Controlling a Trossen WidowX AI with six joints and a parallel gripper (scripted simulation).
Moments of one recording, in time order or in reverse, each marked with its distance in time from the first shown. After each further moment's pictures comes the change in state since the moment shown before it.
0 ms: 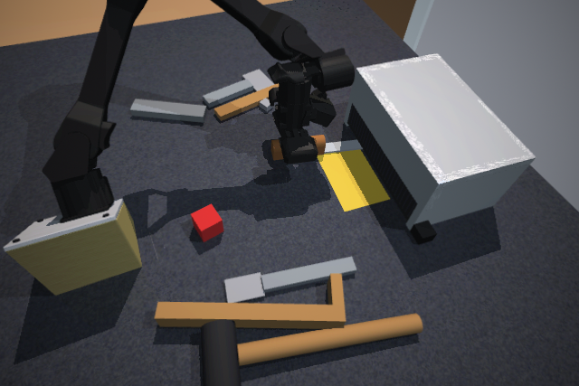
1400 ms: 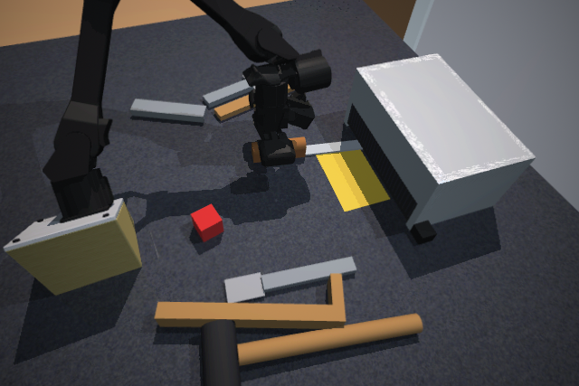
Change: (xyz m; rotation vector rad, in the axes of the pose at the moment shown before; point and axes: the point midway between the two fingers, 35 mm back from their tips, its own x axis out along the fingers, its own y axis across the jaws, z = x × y) arm 0.001 -0.001 -0.042 0.002 0.002 0.000
